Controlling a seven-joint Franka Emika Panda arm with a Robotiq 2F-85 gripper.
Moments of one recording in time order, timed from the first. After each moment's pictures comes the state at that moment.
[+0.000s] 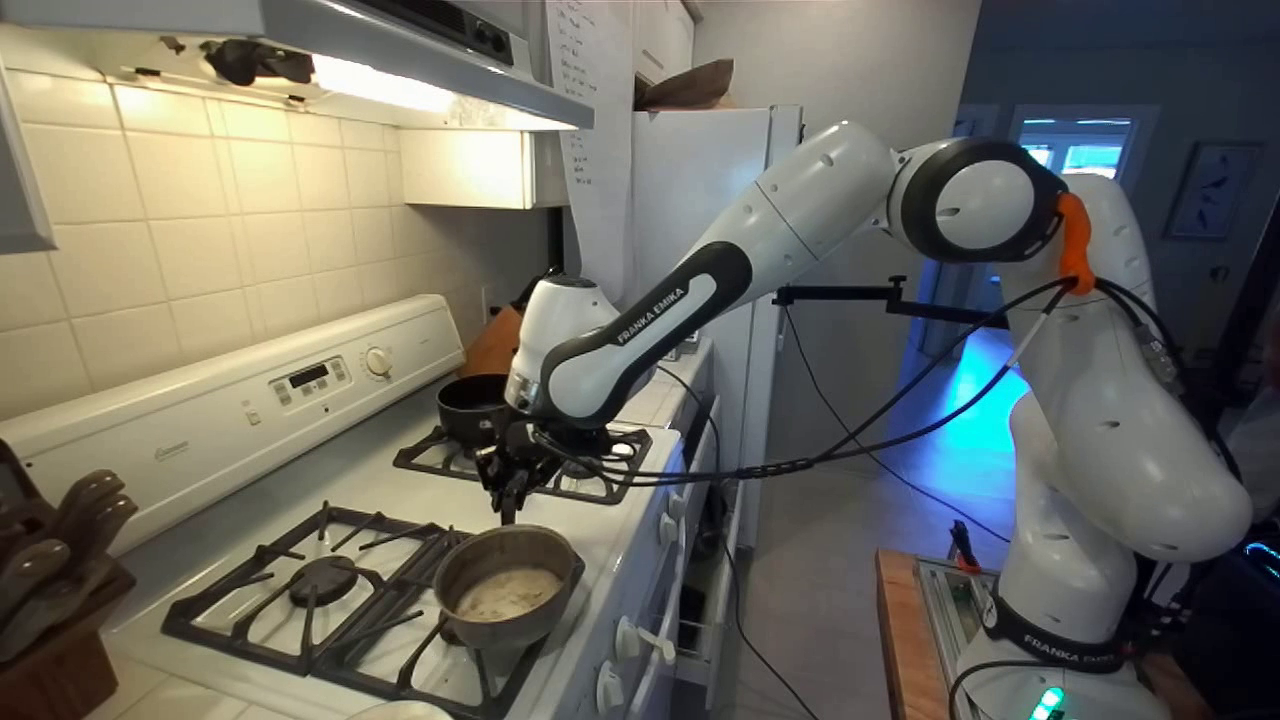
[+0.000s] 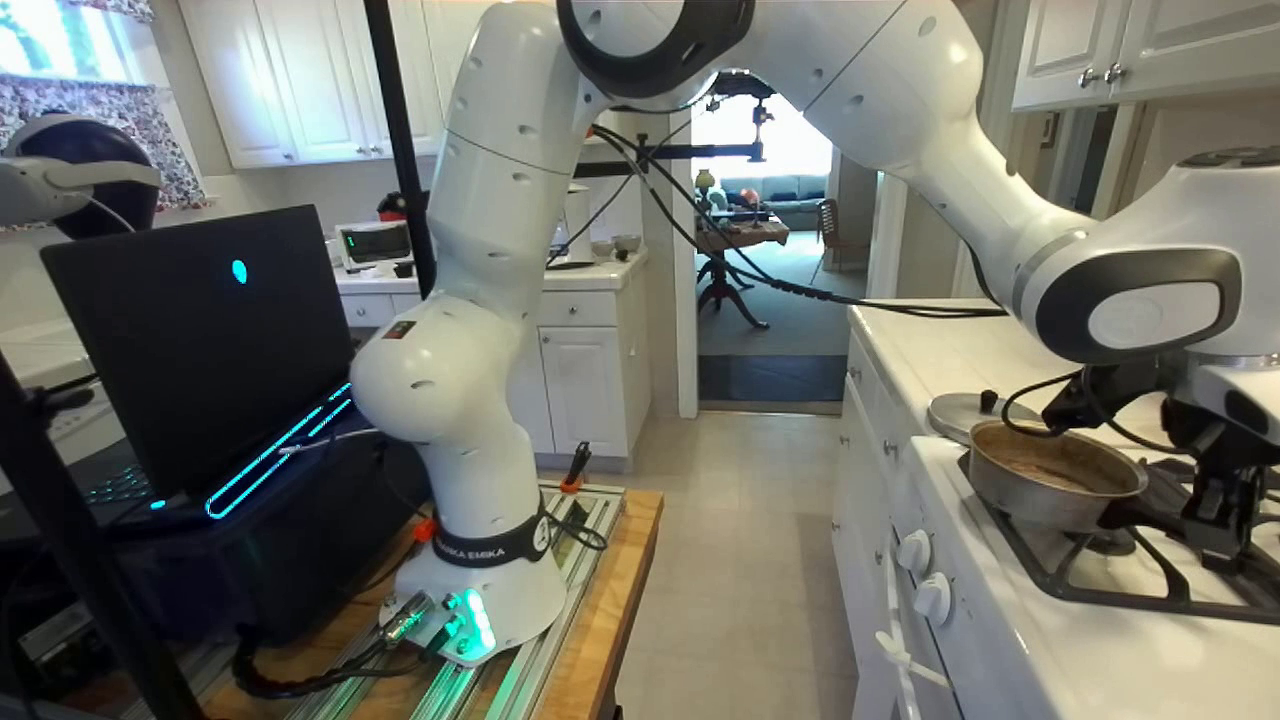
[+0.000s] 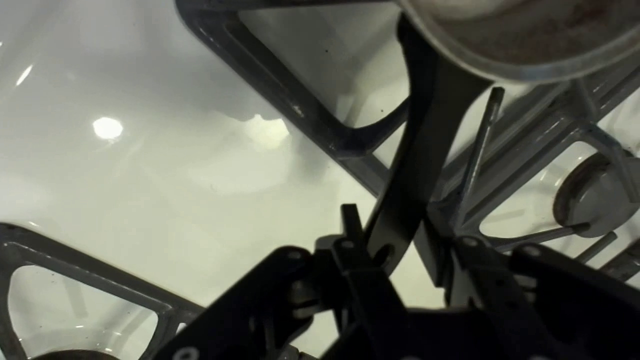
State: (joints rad) arm 0.13 0.42 -0.07 -1.90 0.10 2.62 0.73
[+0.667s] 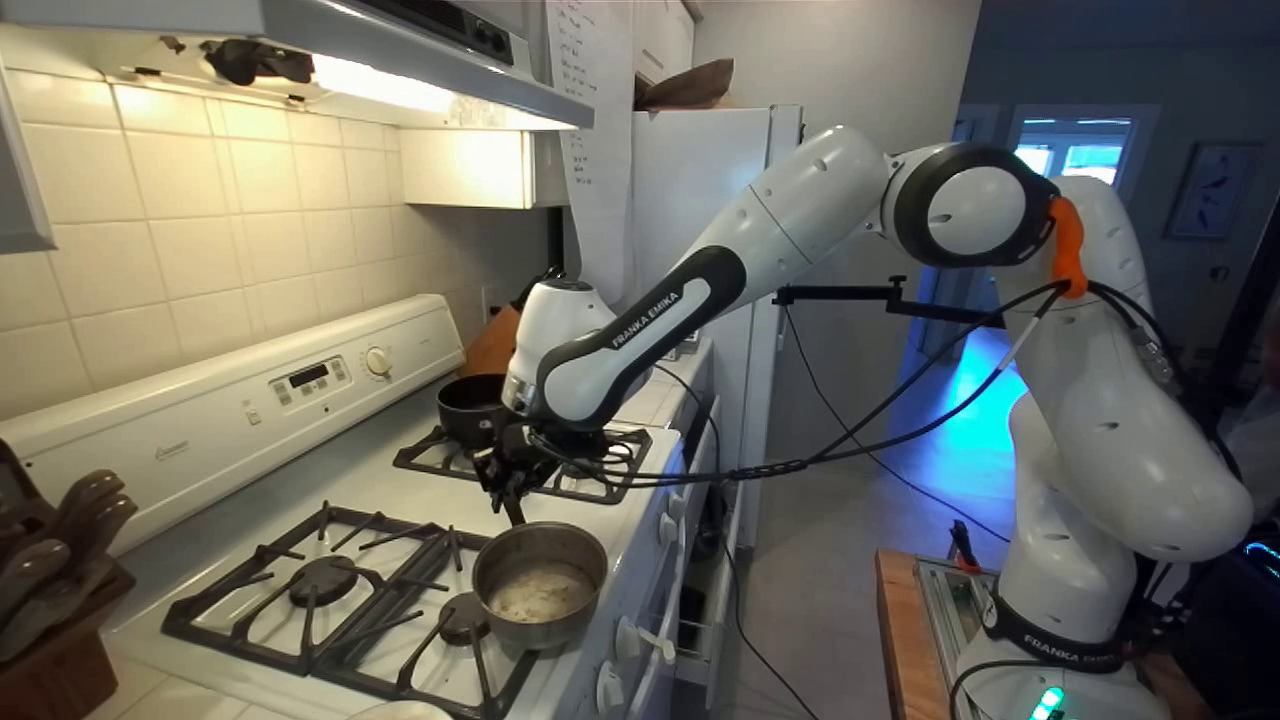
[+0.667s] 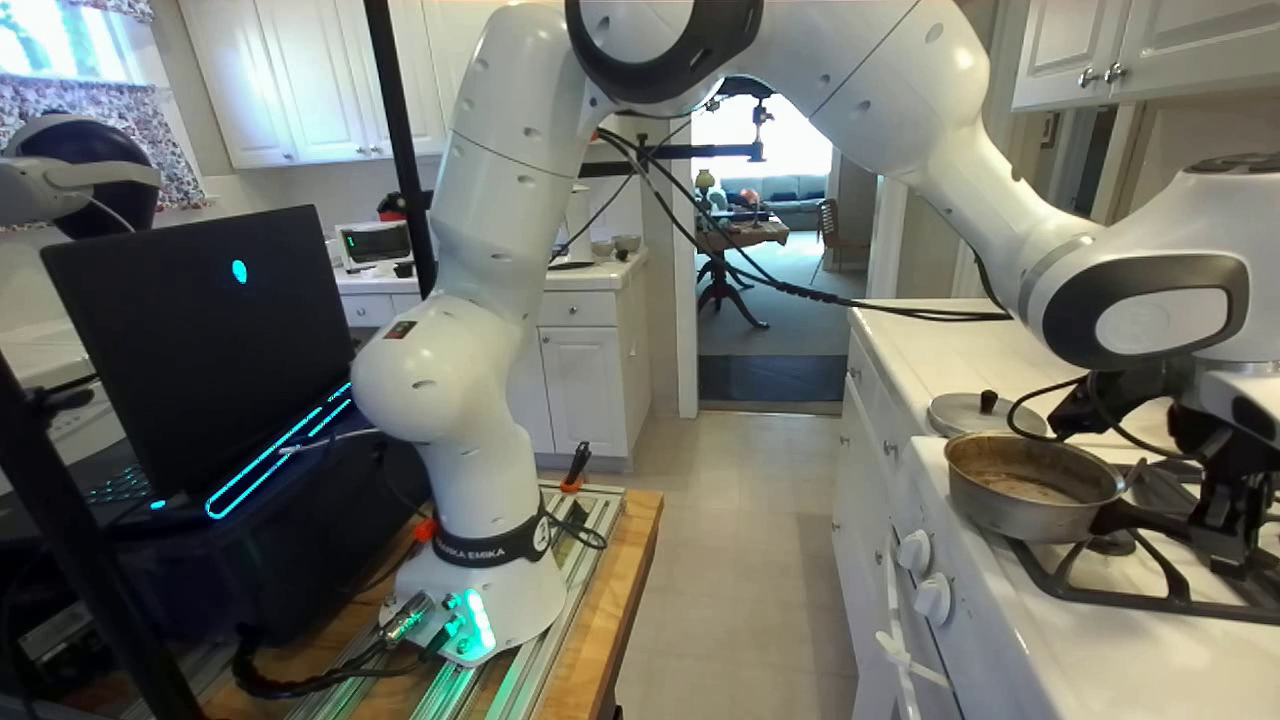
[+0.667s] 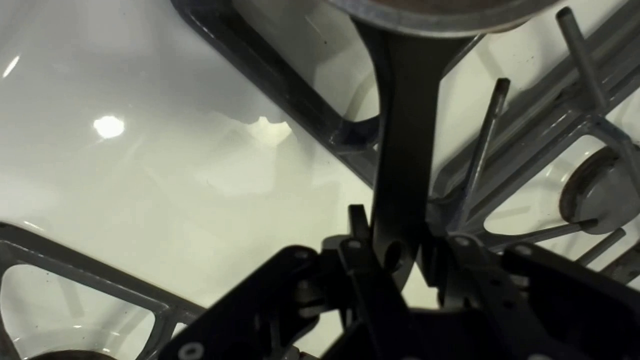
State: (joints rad) arm 0.14 0.44 -0.08 -1.88 0.10 2.62 0.73
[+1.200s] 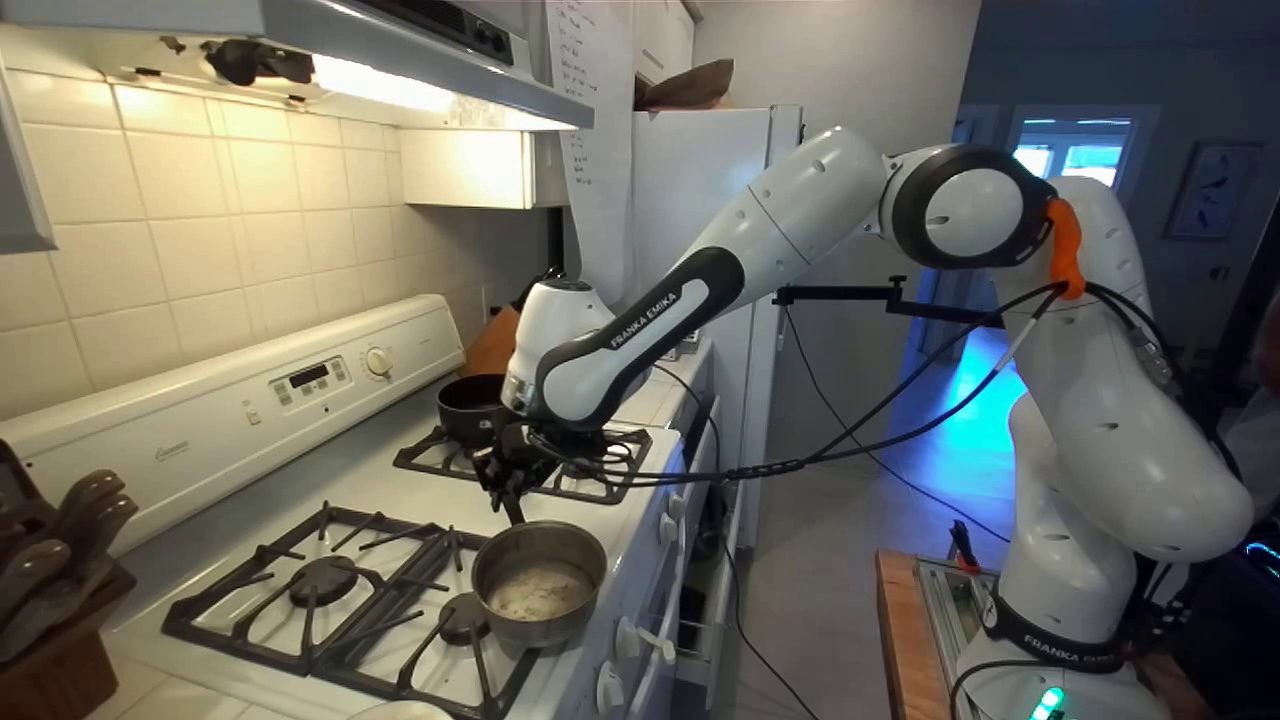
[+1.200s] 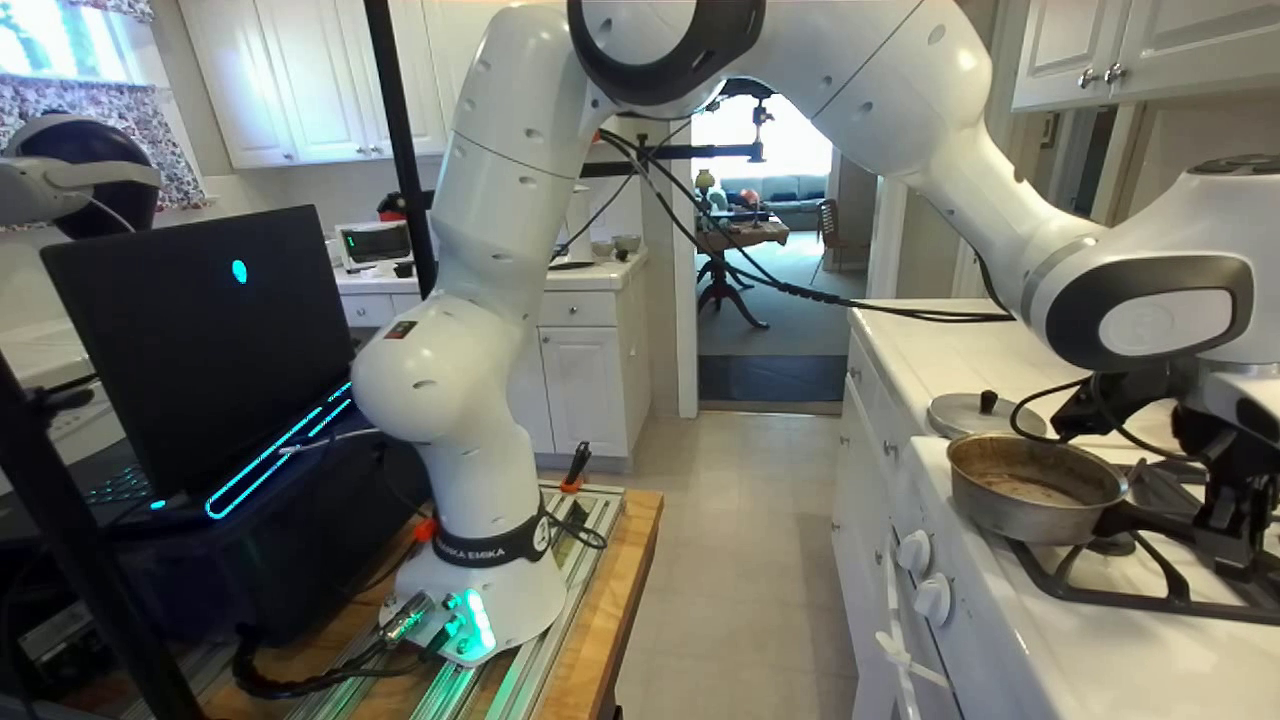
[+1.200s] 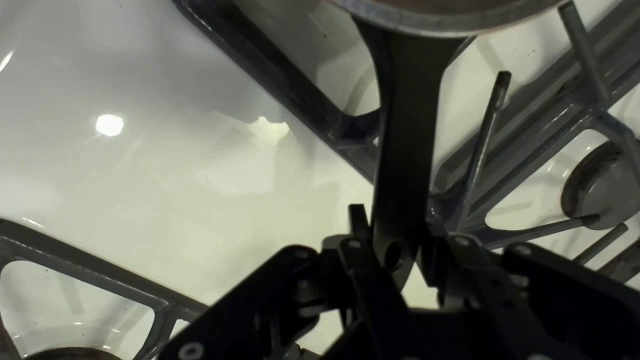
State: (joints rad) arm 0.14 0.45 -0.09 -1.88 0.10 2.62 0.74
